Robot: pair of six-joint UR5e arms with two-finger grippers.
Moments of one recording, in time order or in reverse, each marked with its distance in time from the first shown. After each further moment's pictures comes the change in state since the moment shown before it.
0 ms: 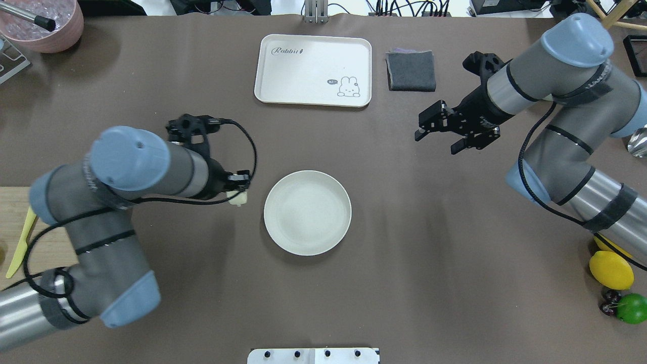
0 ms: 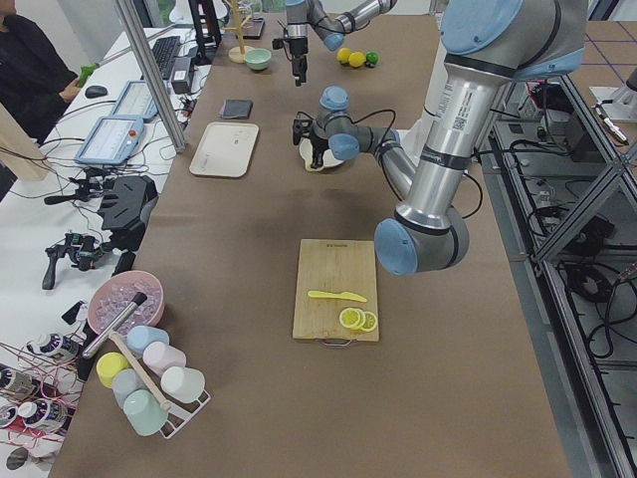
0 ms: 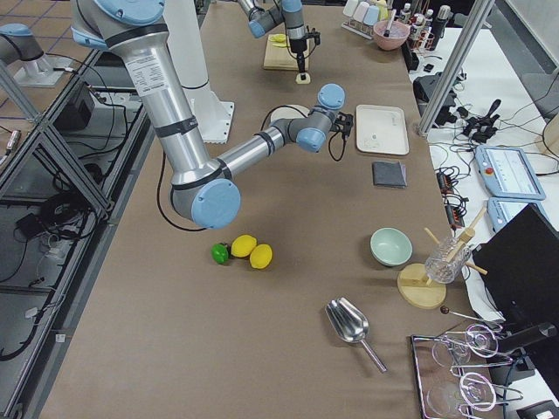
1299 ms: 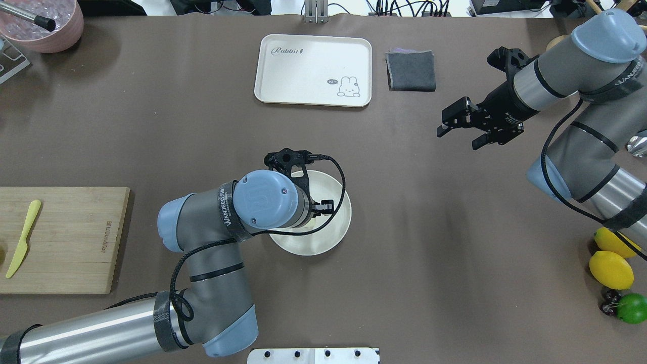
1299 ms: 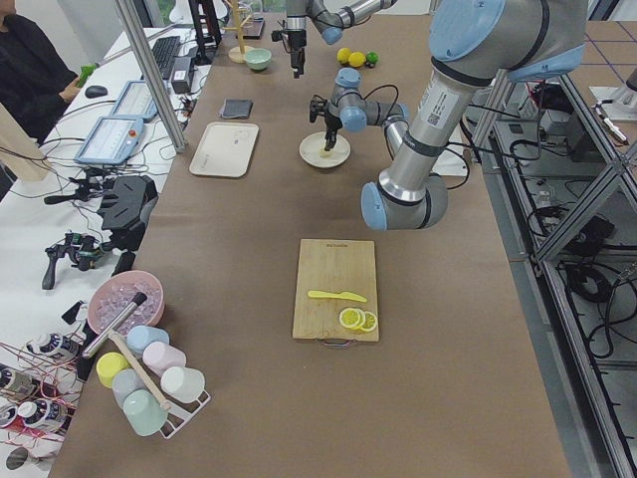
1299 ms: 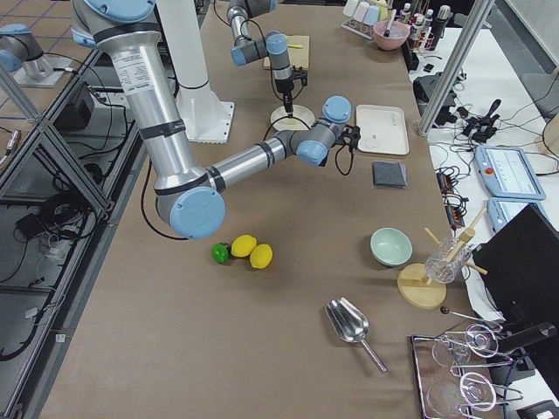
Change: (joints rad) left arm 0.130 -0.240 0.214 0.055 0.115 -0.026; right arm 0.041 -0.042 0.008 -0.001 0.004 -0.050
